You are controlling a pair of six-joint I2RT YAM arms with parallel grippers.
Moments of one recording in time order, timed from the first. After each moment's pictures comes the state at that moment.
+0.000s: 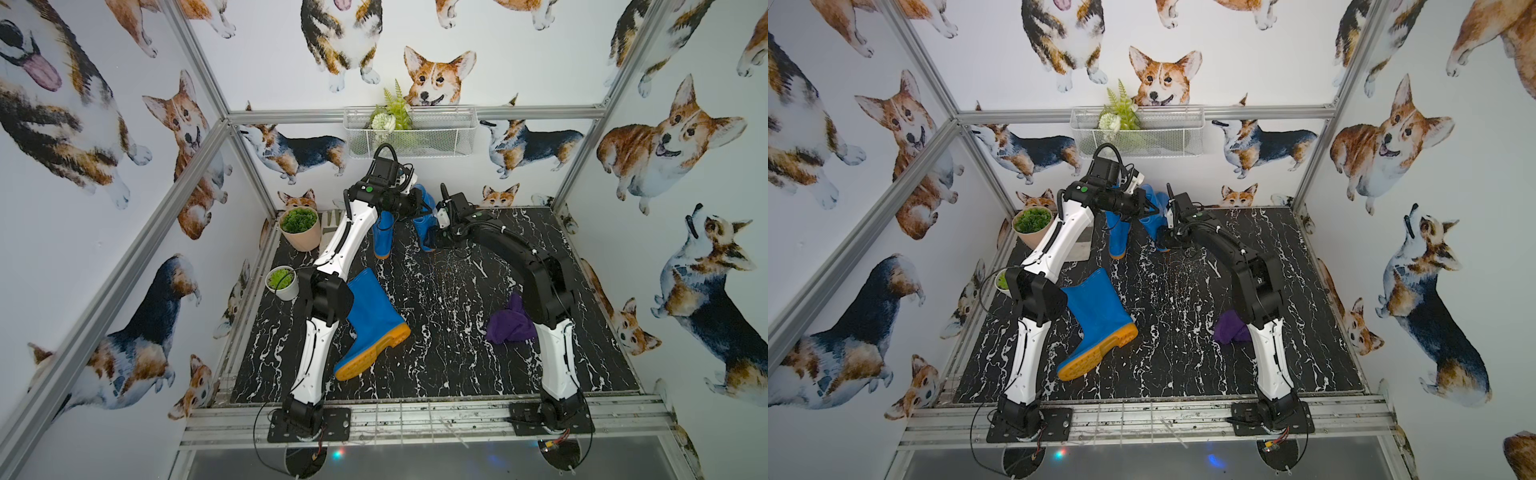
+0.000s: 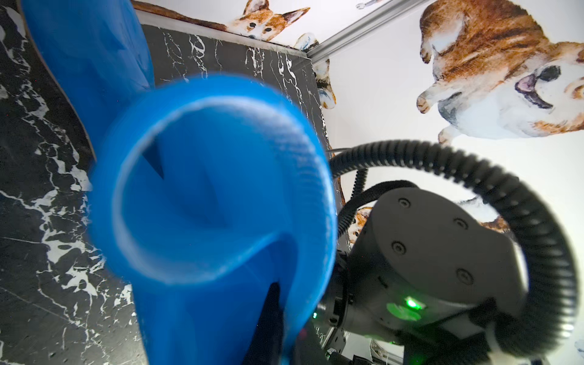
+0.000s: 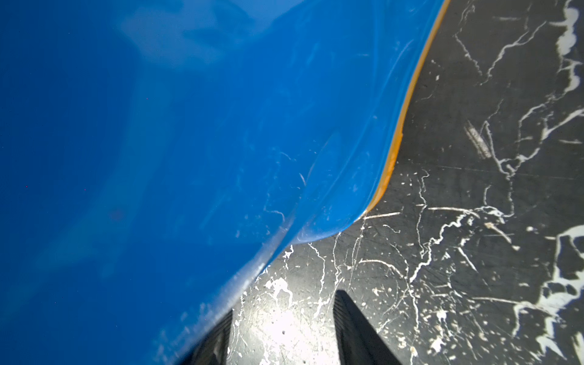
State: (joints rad) left arm -0.43 2.33 2.55 -0.98 0.68 -0.57; right arm 0.48 2.18 1.90 -0.69 -0.25 0.37
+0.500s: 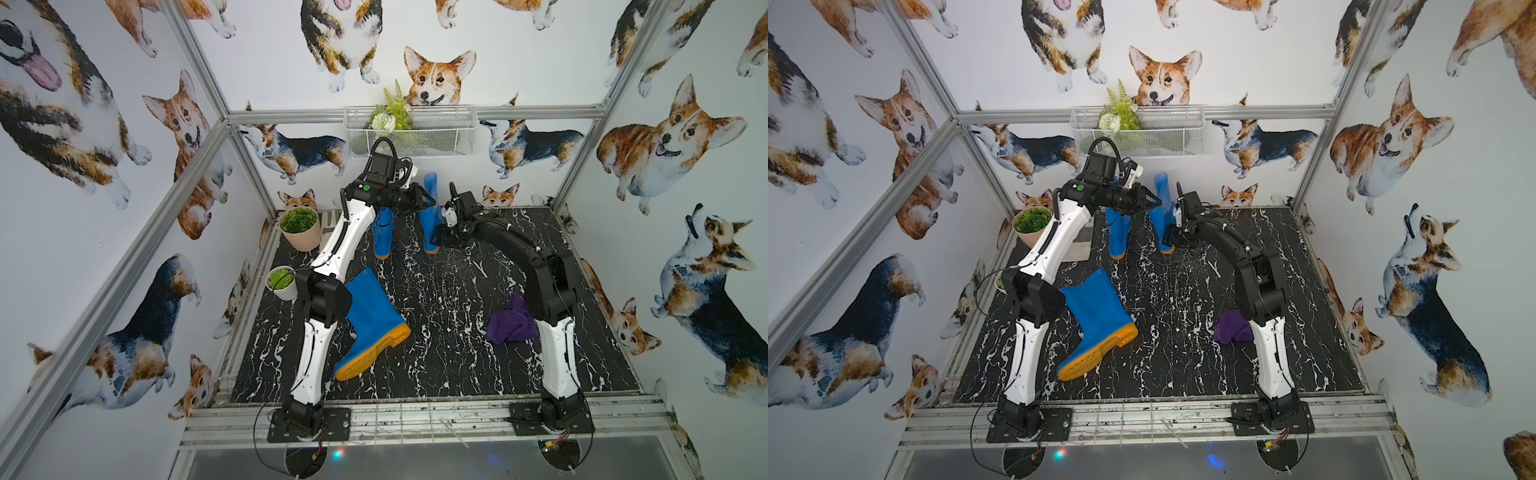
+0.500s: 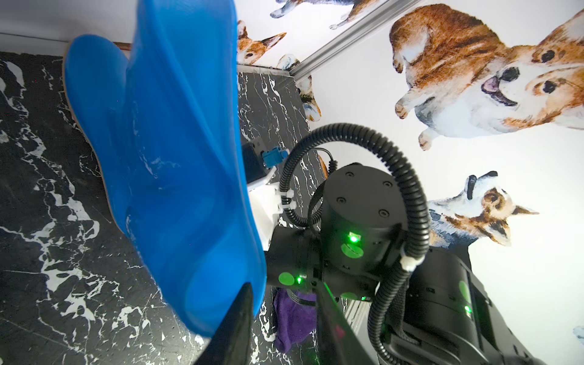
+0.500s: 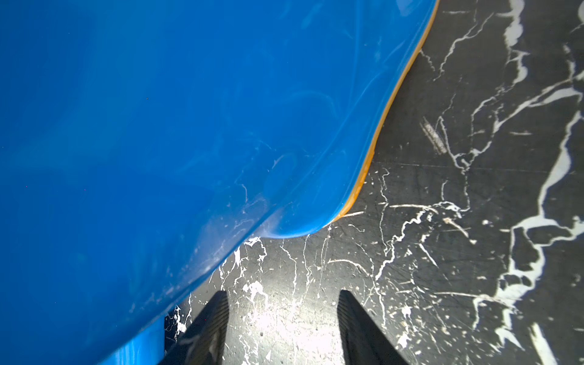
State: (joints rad) left arm -0.42 2.29 2.55 -0.92 0.69 -0.55; right arm 0.43 2.18 1.91 -0.72 -0.27 0.37
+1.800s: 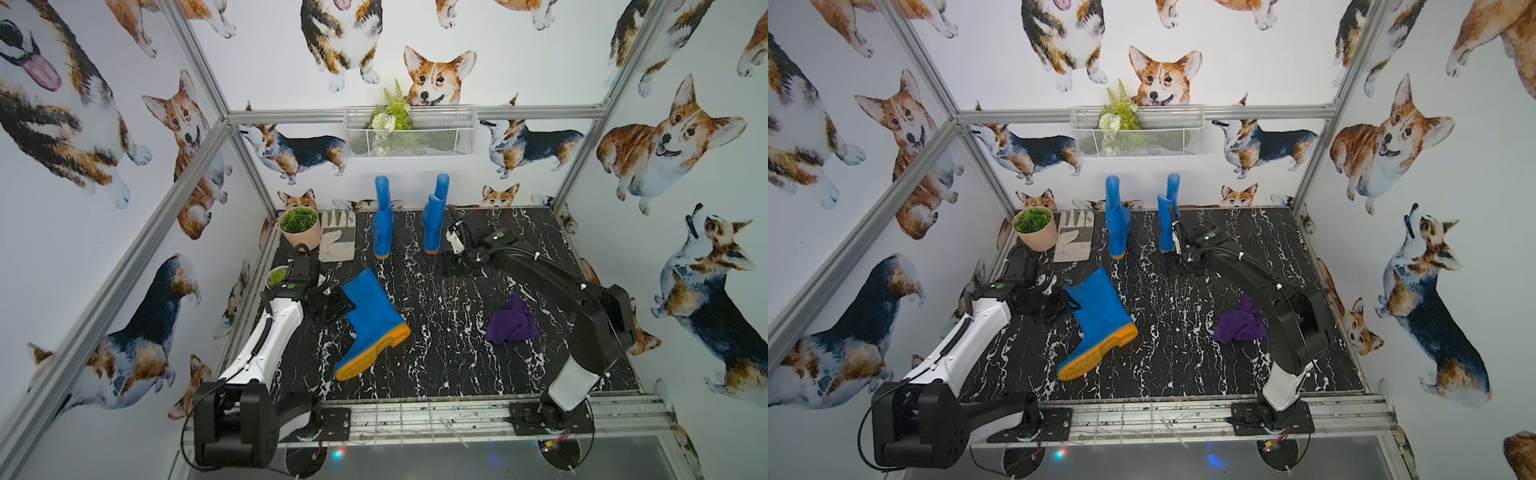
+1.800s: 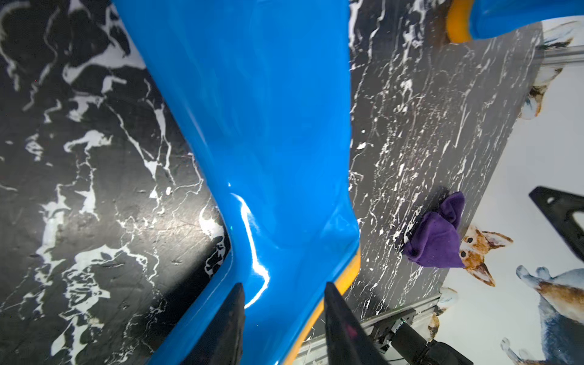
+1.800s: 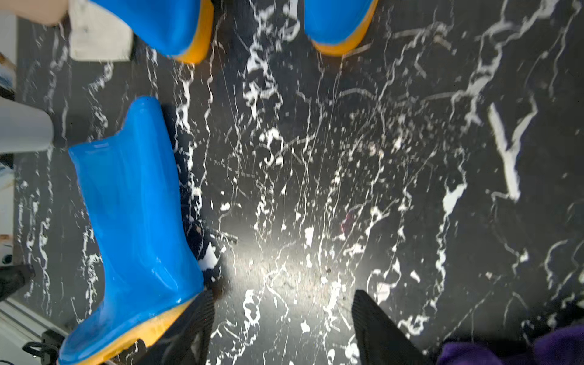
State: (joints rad) left arm -0.06 1.23 0.82 -0.83 0.48 -0.55; right arm 0.63 1.69 1.42 -0.83 -0.10 0.47
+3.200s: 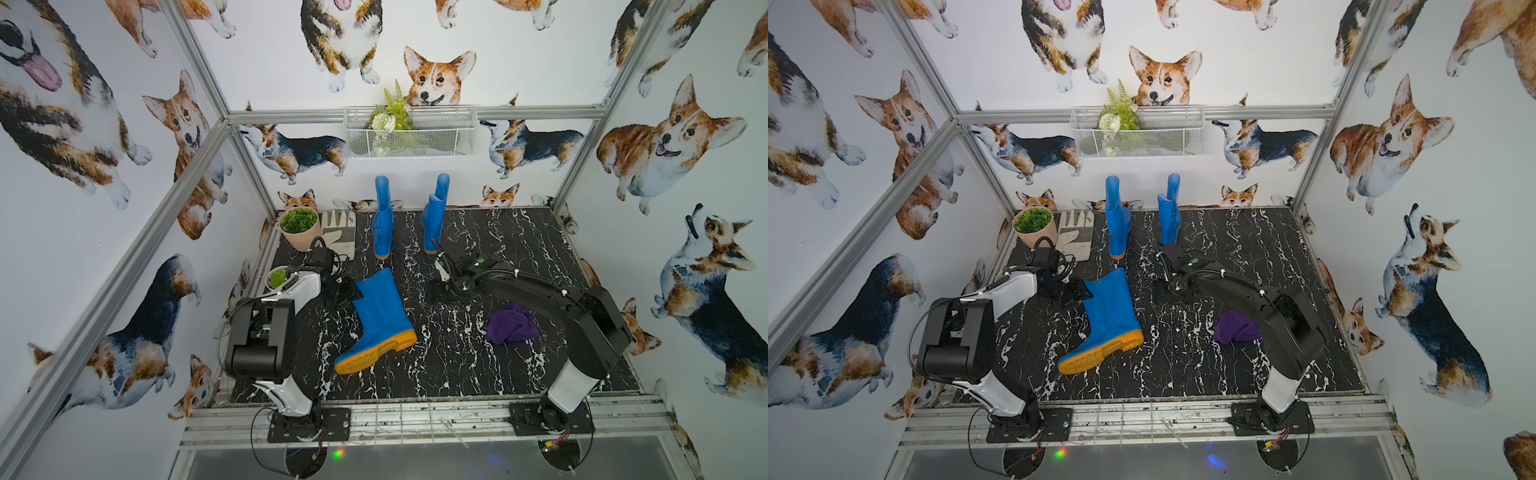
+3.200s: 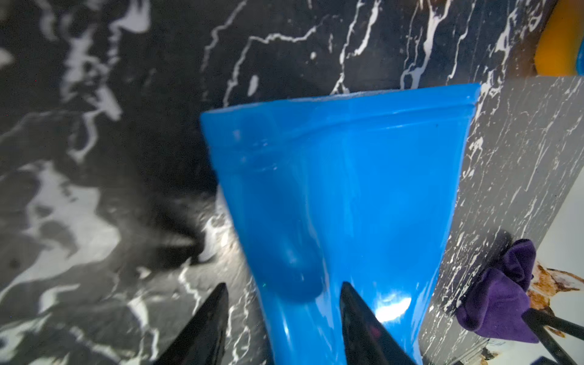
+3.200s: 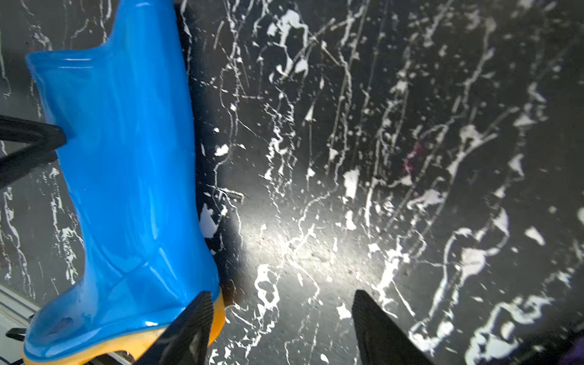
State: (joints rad) left arm -0.12 1.70 0.98 -0.54 0.41 -0.48; right arm 0.74 1.74 1.29 -0.71 -0.14 0.60
